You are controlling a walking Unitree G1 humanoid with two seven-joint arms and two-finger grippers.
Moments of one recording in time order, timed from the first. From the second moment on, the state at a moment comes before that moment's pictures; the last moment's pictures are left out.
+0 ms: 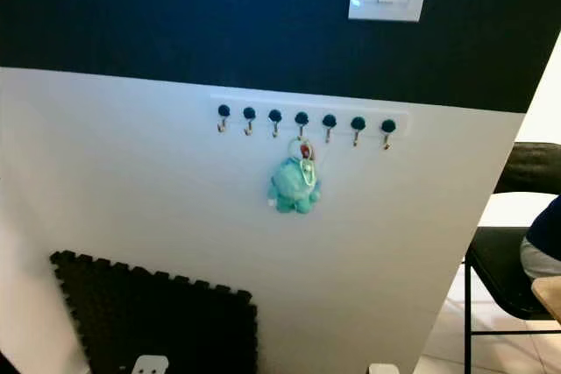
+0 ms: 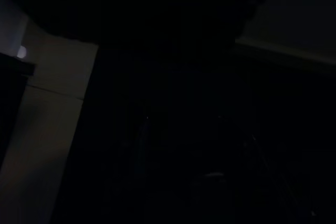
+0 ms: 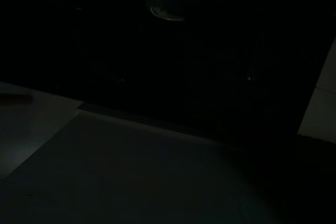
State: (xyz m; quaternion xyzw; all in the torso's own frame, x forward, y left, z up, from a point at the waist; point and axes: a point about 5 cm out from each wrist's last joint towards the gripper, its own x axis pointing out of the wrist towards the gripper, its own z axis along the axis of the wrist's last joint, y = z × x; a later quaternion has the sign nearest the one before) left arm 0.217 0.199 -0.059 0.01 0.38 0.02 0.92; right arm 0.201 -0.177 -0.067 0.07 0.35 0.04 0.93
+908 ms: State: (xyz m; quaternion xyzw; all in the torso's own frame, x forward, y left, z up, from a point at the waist) left arm 0.197 0.221 -0.063 -0.02 0.36 0.08 0.93; right arm 0.187 -0.165 -0.075 0.03 0.37 0.10 0.92
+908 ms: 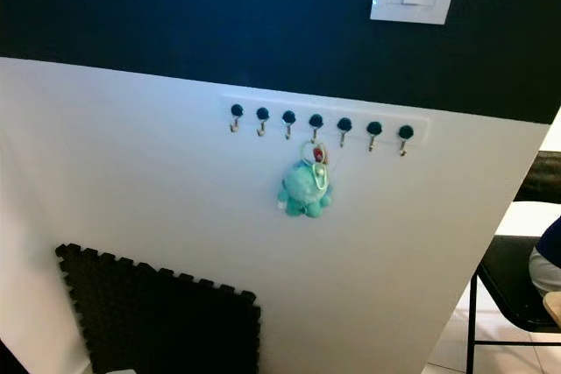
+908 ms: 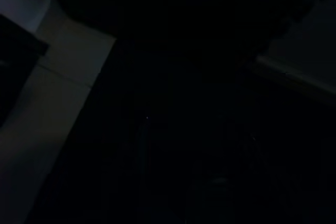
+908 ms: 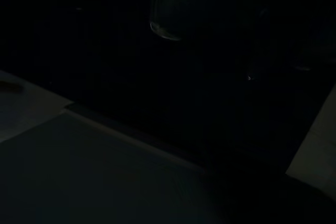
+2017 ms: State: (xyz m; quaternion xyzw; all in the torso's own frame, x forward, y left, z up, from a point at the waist) left arm 0.201 0.205 -0.064 0.02 0.36 0.04 0.93; right arm 0.181 -0.178 -0.078 0.03 0.38 0.08 0.92
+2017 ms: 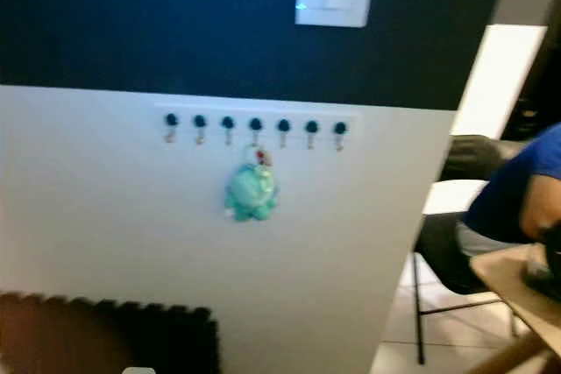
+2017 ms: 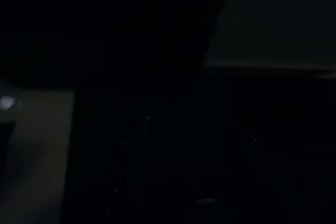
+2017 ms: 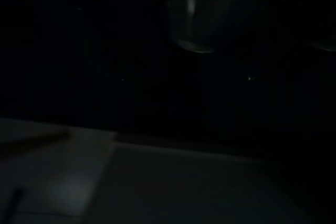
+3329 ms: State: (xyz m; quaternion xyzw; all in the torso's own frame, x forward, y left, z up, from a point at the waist) left arm 0.194 0.204 -0.065 0.00 0.34 0.04 0.94; right arm 0.183 -0.159 -0.079 0.02 0.39 0.12 0.91
